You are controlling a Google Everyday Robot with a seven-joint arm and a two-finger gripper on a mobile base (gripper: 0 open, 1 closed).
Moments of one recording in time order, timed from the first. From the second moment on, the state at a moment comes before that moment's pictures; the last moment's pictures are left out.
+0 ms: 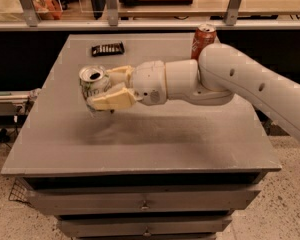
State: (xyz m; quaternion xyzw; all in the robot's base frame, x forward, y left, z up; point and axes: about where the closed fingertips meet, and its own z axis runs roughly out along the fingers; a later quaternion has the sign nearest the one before) arm 0.506 0.108 0.914 -0.54 0.54 0.44 0.48
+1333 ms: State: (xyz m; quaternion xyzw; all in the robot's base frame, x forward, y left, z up) arm 0.584 0.111 0.964 -0.51 0.49 0.39 0.59
